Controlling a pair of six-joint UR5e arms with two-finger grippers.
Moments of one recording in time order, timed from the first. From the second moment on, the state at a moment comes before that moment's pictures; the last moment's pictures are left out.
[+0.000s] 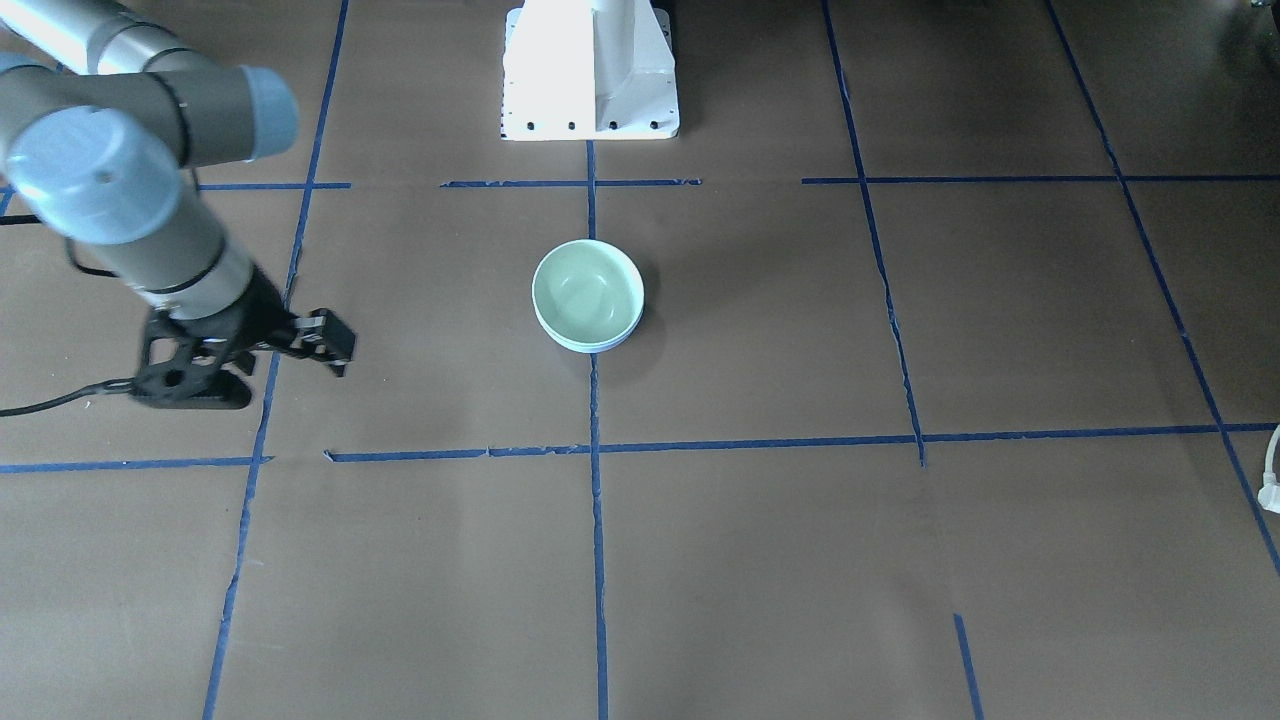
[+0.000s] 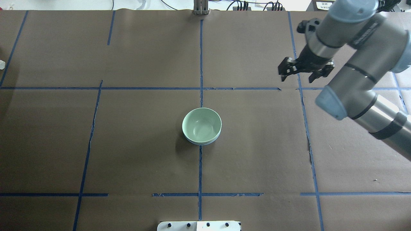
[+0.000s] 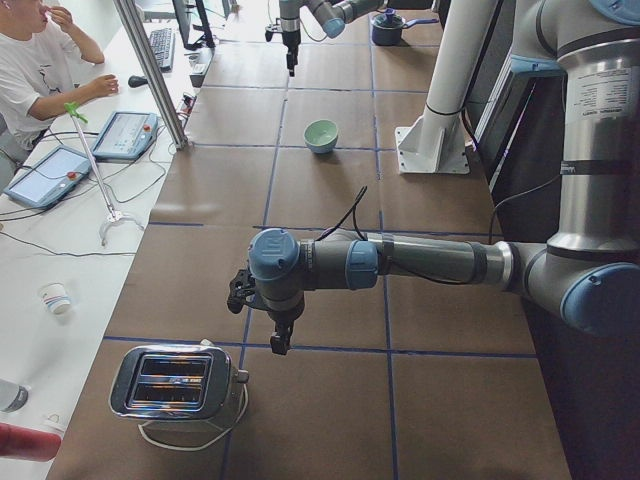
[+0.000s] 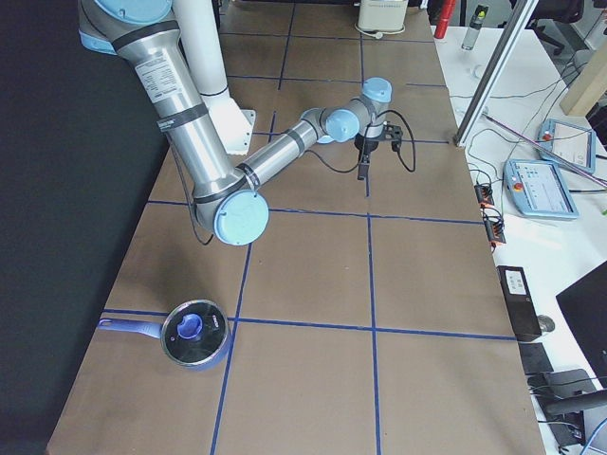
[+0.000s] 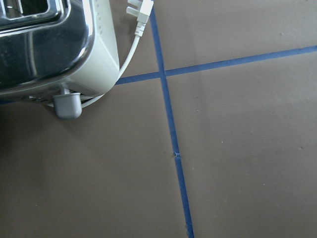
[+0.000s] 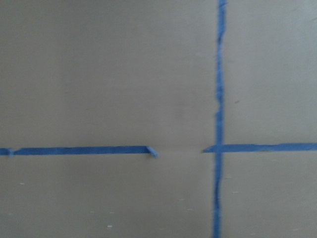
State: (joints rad) left arm -1.61 -1.51 -1.72 -1.46 -2.37 0.19; right arm 1.00 -1.16 1.71 -1.62 2.22 0.75
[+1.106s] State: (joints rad) left arm -1.60 -1.51 -1.71 -1.46 -2.37 0.19; right arm 1.55 -1.73 1.71 -1.62 2.30 -0.11
